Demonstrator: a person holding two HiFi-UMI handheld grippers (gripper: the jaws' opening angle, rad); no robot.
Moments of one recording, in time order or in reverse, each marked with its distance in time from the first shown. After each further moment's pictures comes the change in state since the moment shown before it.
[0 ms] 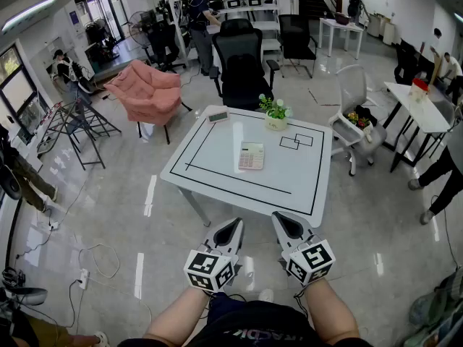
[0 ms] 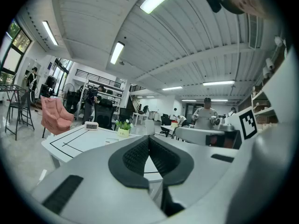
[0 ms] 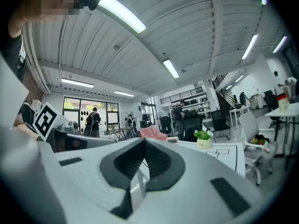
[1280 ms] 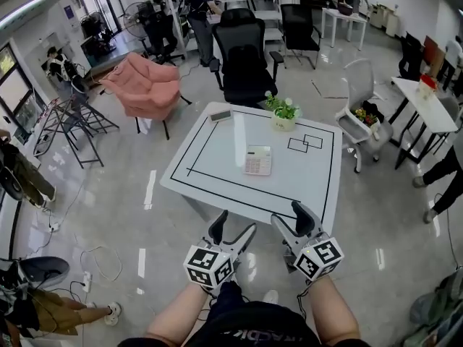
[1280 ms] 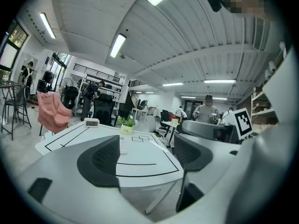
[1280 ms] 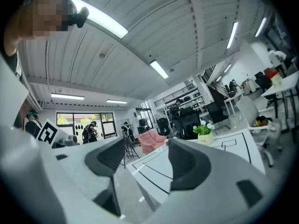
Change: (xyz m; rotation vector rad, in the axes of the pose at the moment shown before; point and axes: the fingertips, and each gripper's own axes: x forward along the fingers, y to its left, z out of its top) left arm 0.054 0.069 -0.004 -0.018 0.063 -0.033; right arm 0.065 -0.052 -0.007 0.175 -0.069 -0.034
